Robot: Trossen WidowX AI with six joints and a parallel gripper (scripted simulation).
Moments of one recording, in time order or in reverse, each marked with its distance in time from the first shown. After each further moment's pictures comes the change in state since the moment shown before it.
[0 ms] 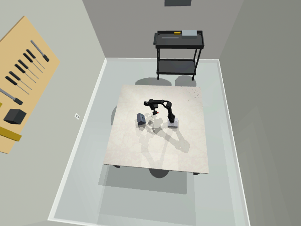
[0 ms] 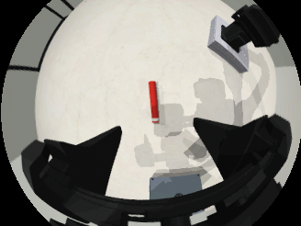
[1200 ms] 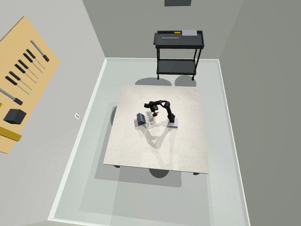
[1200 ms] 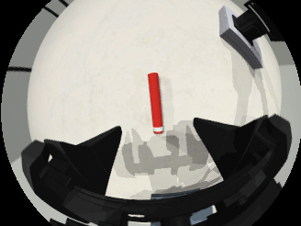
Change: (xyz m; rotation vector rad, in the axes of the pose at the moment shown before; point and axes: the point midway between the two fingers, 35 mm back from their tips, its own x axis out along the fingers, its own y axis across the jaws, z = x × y) arm 0.054 0.001 -0.009 0.010 -0.004 -0.002
